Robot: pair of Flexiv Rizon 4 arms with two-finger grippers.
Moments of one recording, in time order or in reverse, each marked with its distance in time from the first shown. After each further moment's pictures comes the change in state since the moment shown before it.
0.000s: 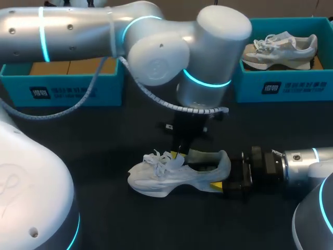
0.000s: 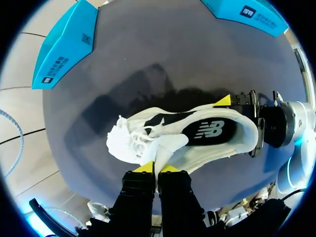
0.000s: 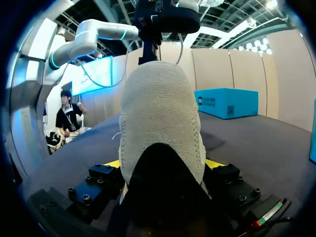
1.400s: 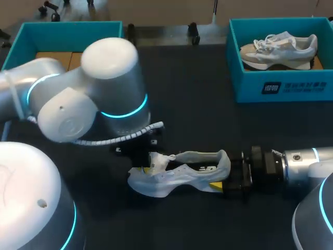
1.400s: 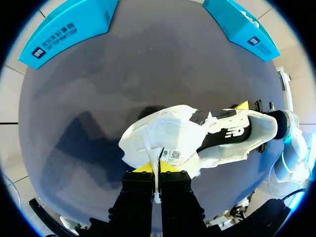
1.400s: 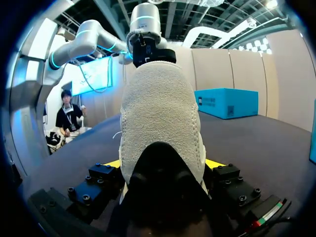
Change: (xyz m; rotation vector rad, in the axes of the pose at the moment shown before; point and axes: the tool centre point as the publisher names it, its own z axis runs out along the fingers) left arm -0.072 0.015 0.066 0.128 0.306 -0.081; right arm 0.000 0.000 0.000 0.000 0.000 0.000
